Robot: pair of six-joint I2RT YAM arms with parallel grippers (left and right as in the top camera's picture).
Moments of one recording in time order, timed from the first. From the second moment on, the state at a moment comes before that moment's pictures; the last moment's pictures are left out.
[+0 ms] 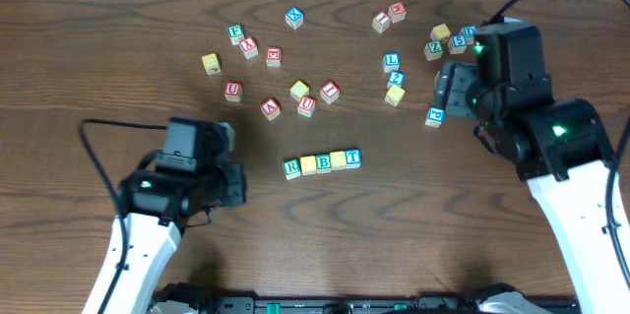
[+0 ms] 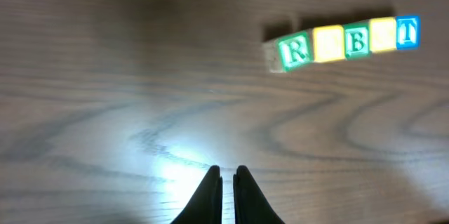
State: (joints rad) left arm -0.22 1.07 0.82 -0.94 0.20 -0.28; right arm 0.30 1.31 1.49 -1.06 0.27 0.37
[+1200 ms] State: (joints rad) left arm -0.43 1.42 0.69 -0.44 0.12 -0.24; right arm 0.07 1.31 1.37 -0.98 -0.24 0.32
